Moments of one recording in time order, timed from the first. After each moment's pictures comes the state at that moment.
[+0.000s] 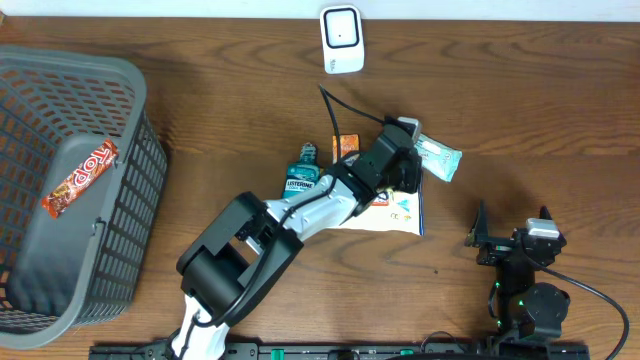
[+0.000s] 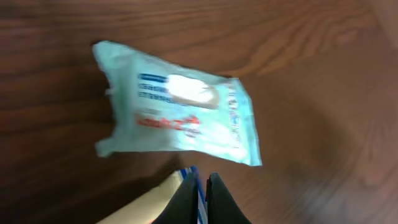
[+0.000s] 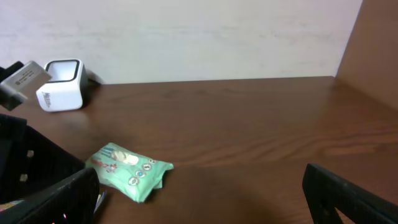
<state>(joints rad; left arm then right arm) -0.79 2.04 1.24 0.12 0.15 -0.56 -0.10 0.01 0.01 -0.07 0.02 0.01</state>
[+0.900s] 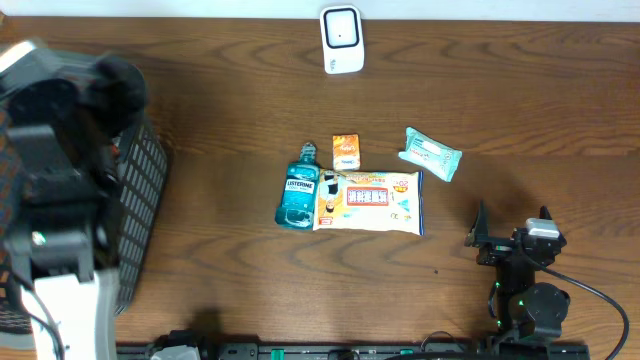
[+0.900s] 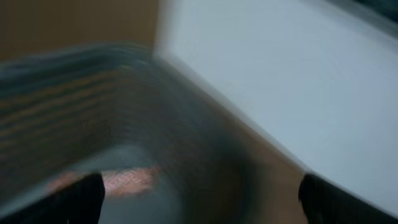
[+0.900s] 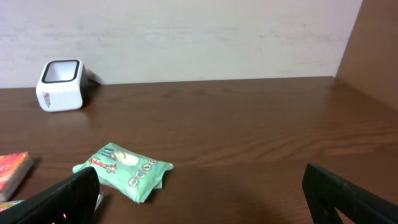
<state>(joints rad) 0.15 1.12 1.37 -0.72 -0.37 -0.51 -0.10 0.01 0.01 -0.07 0.02 0.01</state>
